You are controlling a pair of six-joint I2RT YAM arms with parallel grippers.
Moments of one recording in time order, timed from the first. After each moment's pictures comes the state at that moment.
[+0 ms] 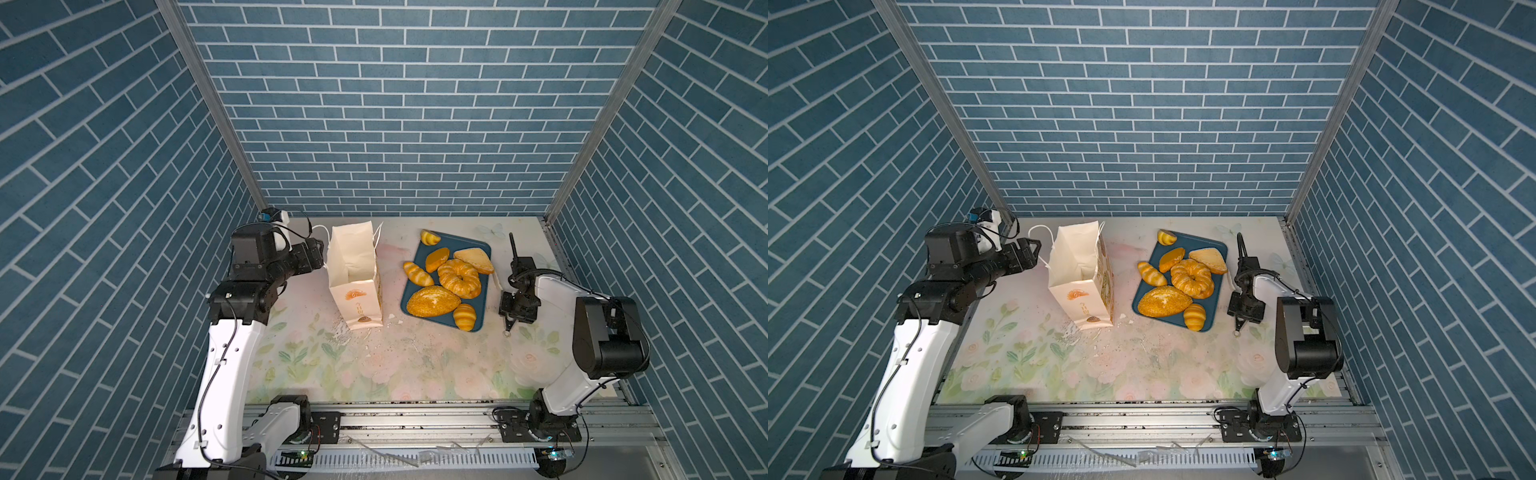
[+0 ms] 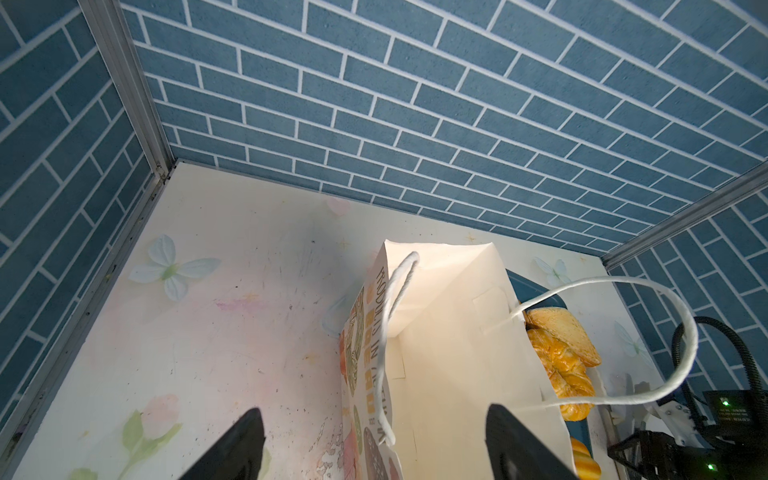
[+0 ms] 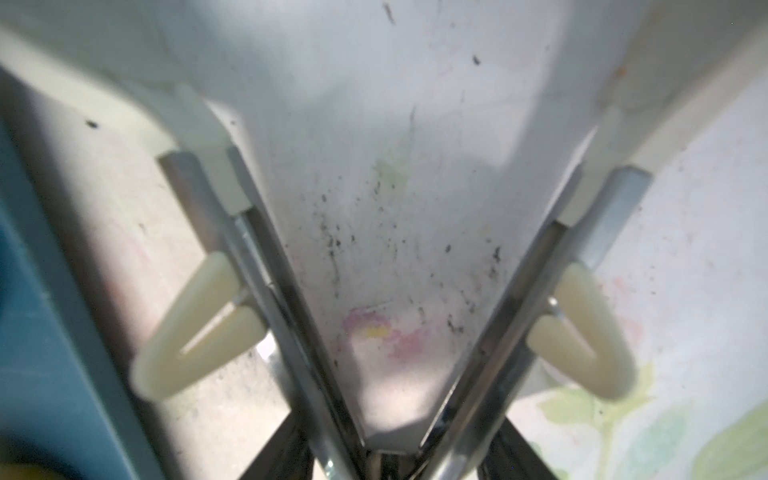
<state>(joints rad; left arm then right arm) -0.02 1.04 1.31 -0.77 0.18 -0.28 0.09 1.67 0.97 -0.71 0.03 0.36</state>
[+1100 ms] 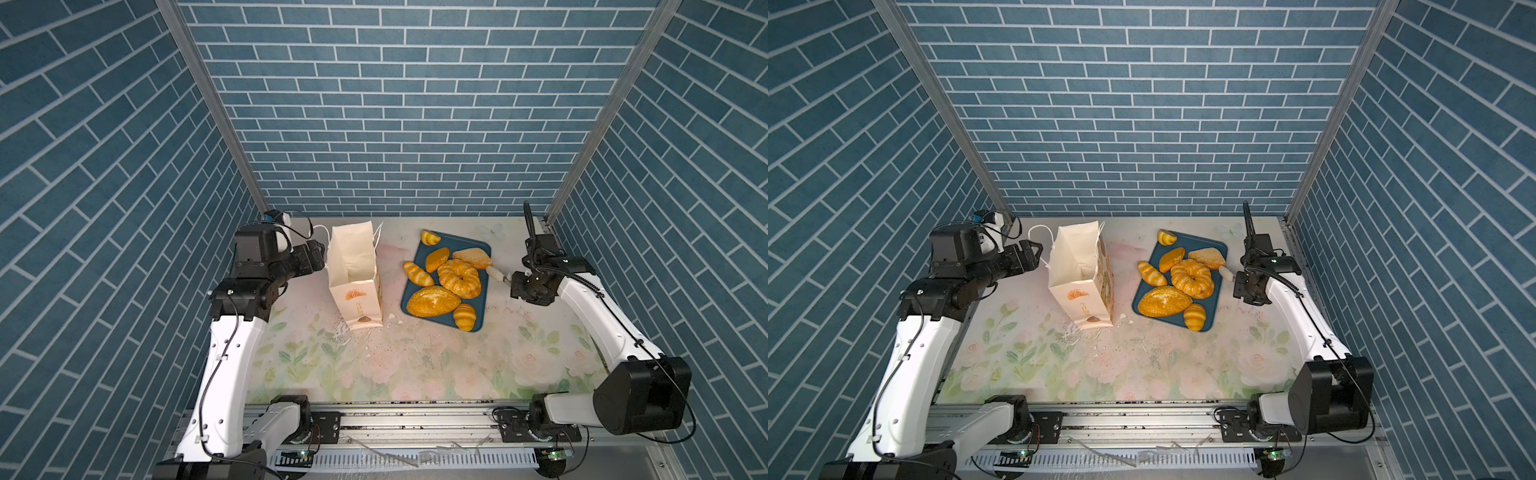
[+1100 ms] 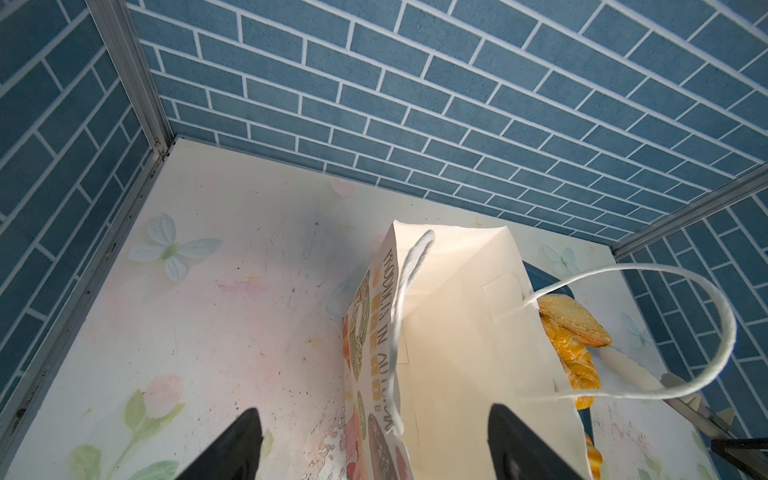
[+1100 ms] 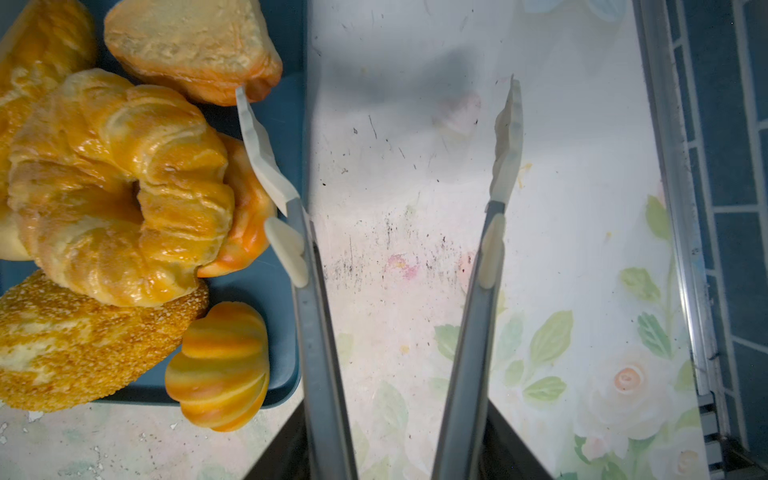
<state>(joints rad) -0.02 1.06 1.31 -0.80 0.18 -0.29 0.16 1.36 1.20 -1.03 0.10 0.29</state>
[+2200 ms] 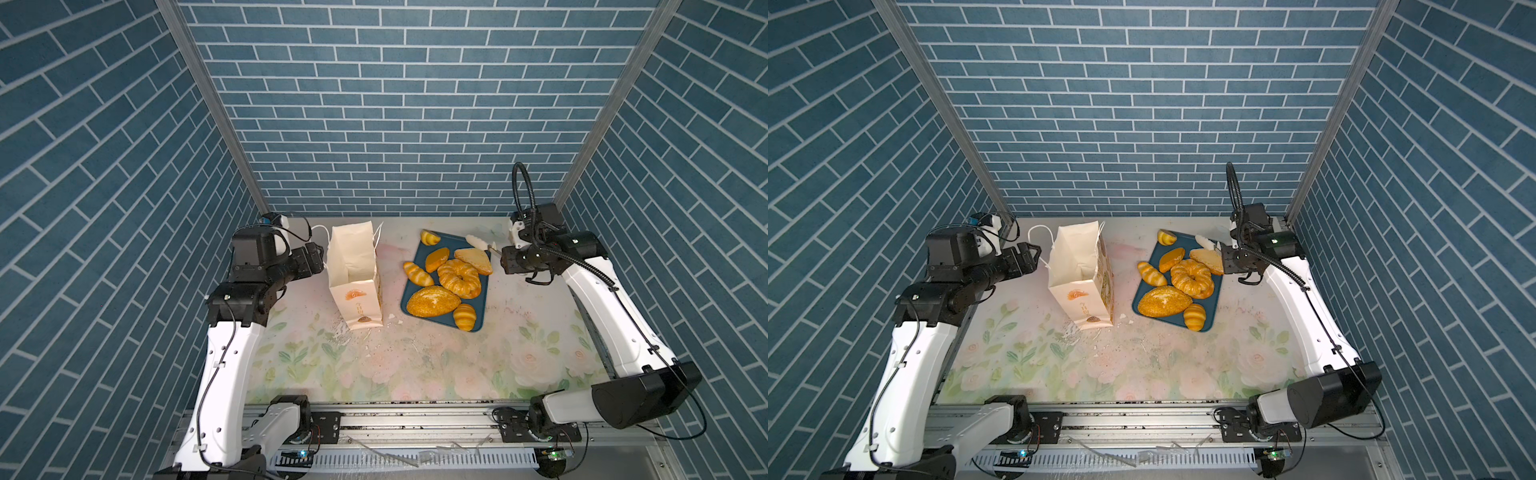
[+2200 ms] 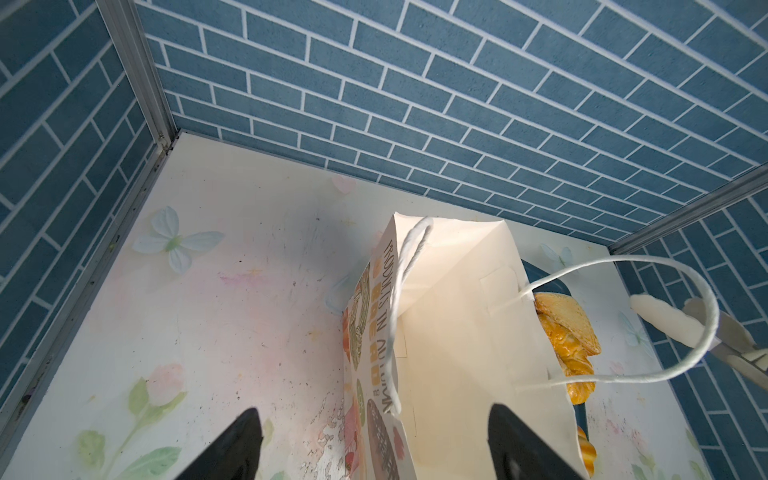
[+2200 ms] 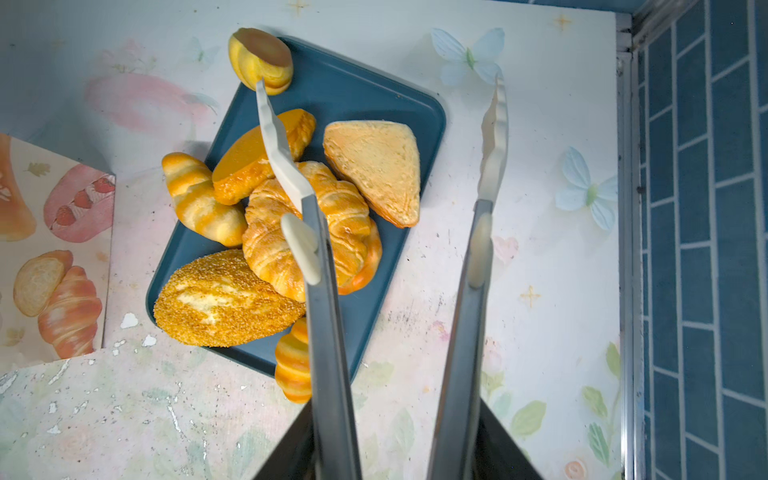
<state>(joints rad) -0.02 1.03 1.31 -0.83 0.17 -0.29 0.32 1.43 1.59 -1.15 0.08 0.08</state>
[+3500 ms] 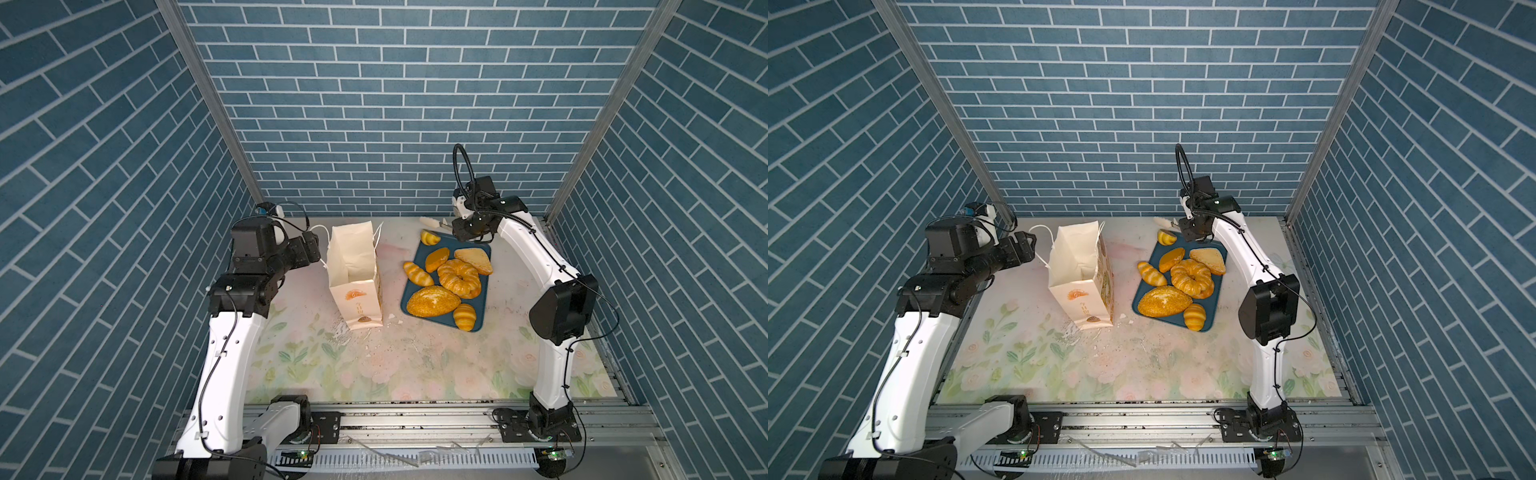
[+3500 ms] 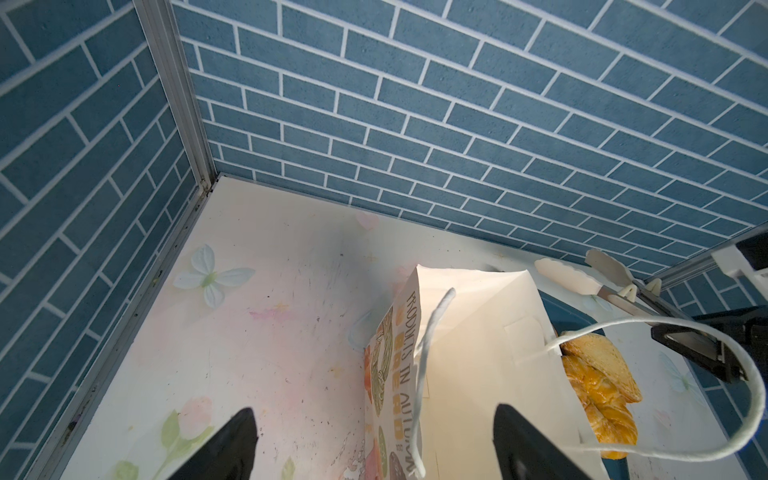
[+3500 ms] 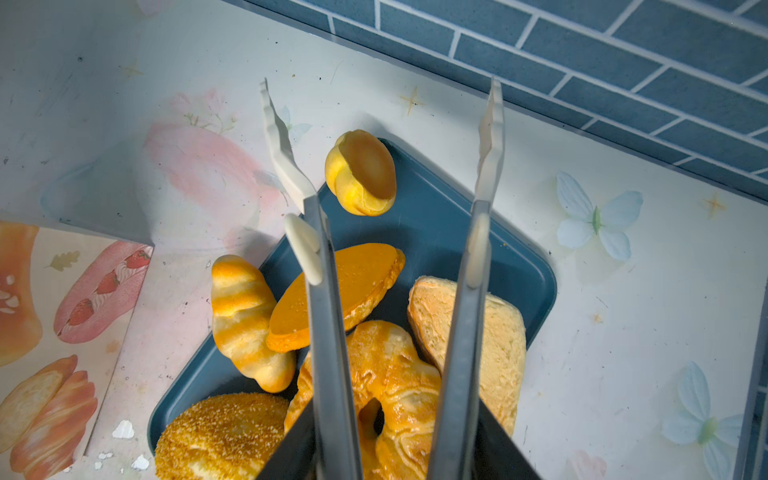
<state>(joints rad) -0.02 1.09 1.36 -0.76 0.08 -0.28 0.41 2.05 2.12 -1.04 0.01 -0.06</state>
